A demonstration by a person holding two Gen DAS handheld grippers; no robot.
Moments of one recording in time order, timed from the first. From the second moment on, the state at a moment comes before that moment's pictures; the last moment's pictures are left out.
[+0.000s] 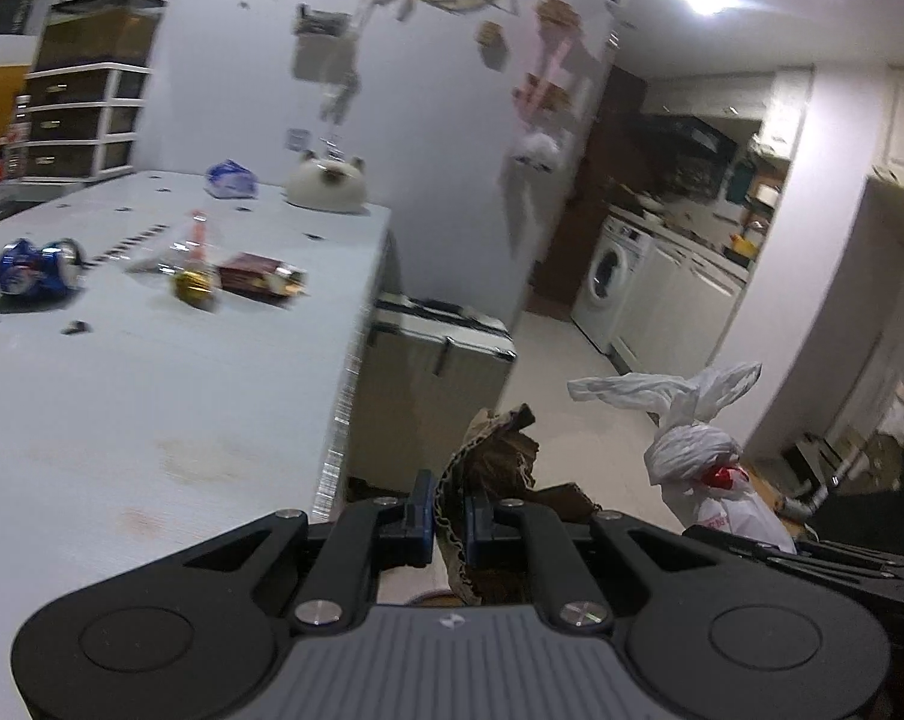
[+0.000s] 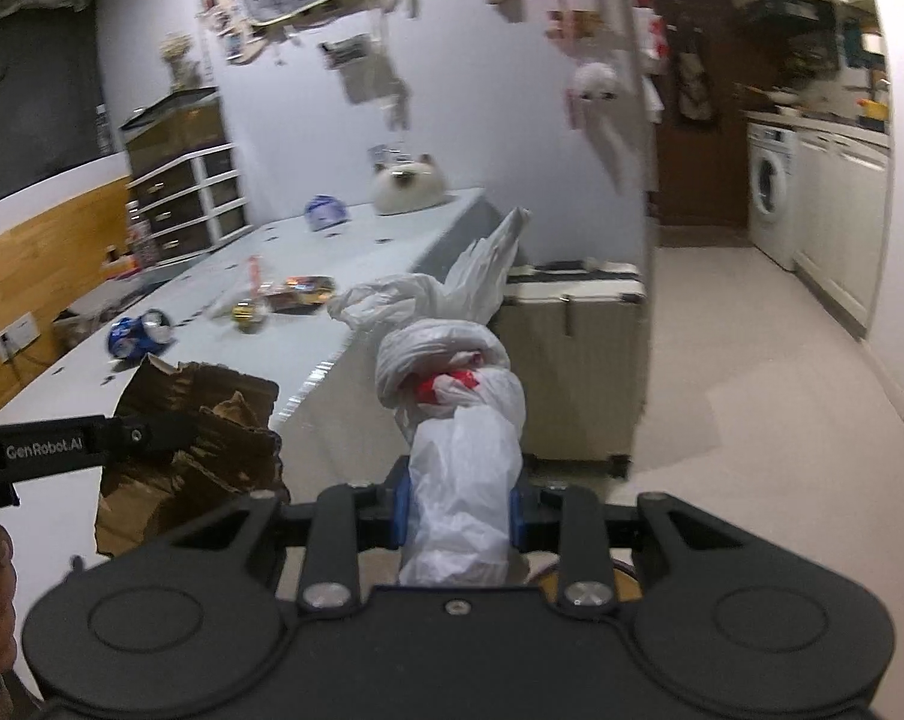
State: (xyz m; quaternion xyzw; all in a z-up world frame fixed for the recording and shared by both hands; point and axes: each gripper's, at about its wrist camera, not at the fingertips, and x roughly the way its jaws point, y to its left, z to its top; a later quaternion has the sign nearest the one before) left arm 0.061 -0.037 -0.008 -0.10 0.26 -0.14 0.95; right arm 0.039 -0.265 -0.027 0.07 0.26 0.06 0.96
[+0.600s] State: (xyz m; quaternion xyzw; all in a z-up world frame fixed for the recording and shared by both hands) left arm 0.121 -0.161 -0.100 -0.06 0.35 -0.18 0.92; right arm 0.054 -0.364 -0.122 0.14 0.32 -0.03 0.94
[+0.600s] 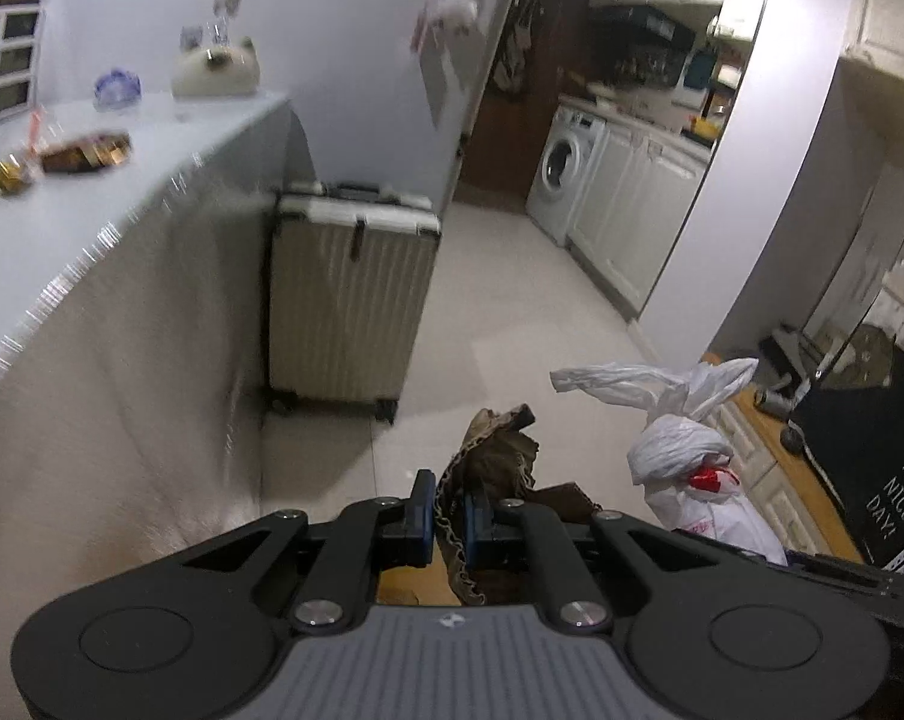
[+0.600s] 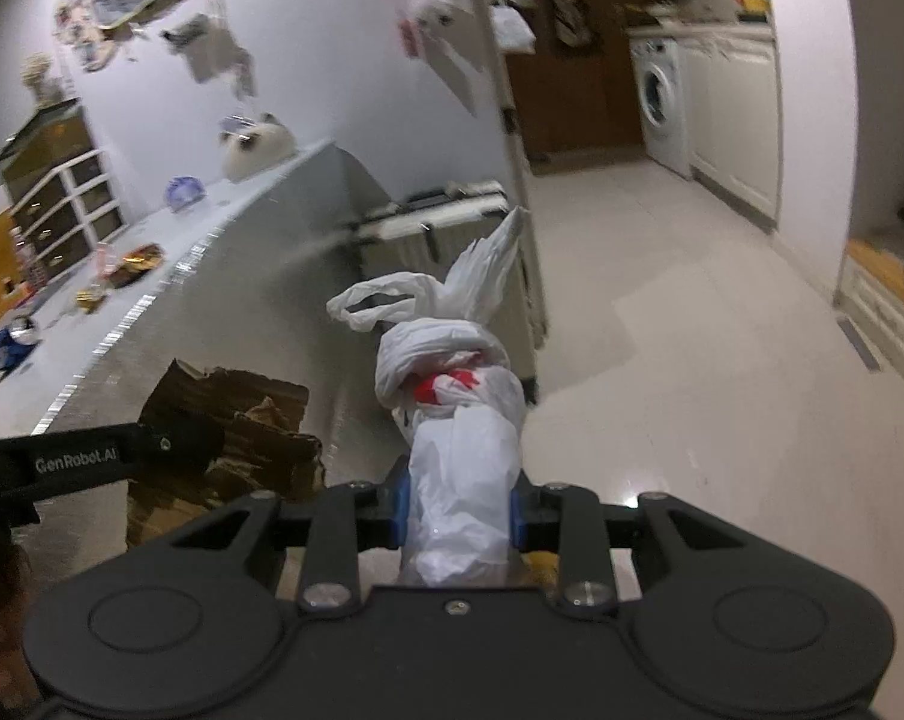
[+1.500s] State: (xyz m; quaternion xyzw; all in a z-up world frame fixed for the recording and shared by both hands) left arm 0.315 -0.170 -0.336 -0.07 0.49 -0.11 0.86; right arm 0.226 -0.377 -0.370 0.34 0.47 -0.11 0.81
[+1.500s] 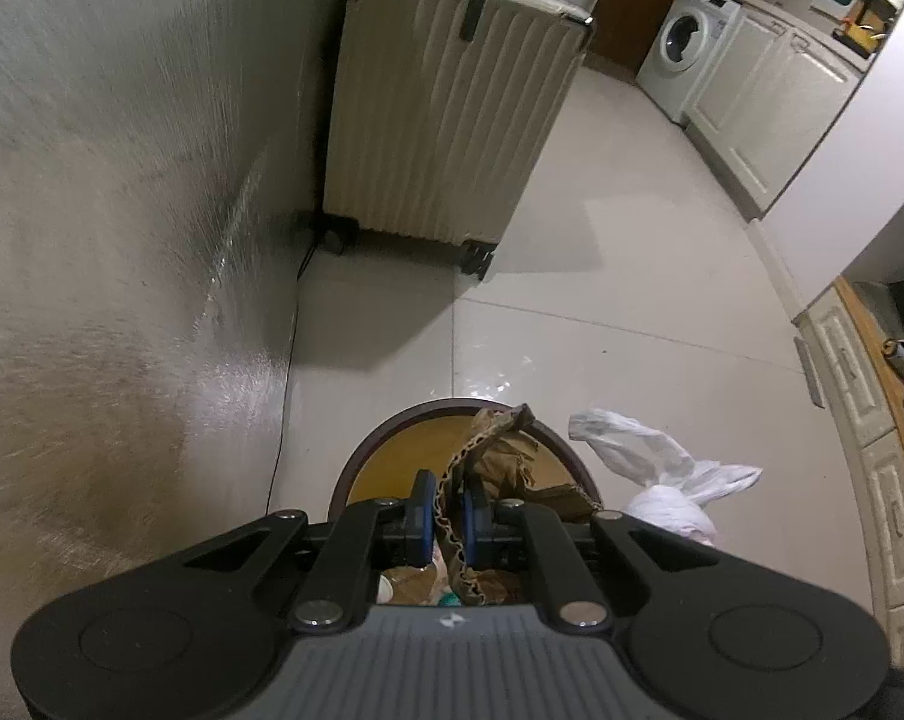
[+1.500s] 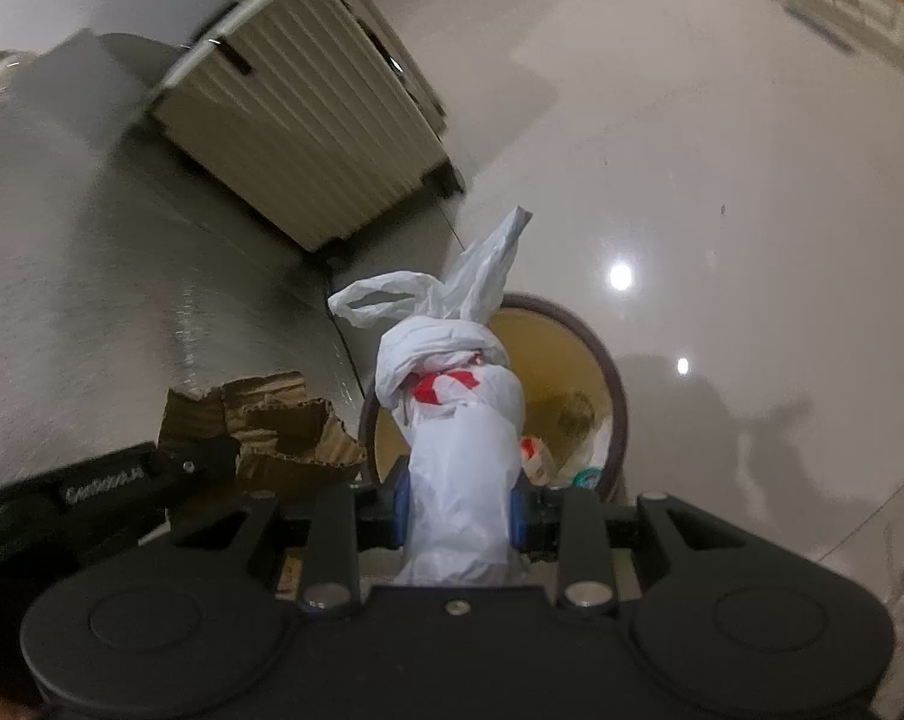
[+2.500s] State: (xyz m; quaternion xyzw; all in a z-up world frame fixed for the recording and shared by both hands) left arm 0.350 -0.193 -0.456 -0.03 0.58 -0.13 0.80; right arm 0.275 -0.397 -0.453 0.29 0.53 -0.18 0.78
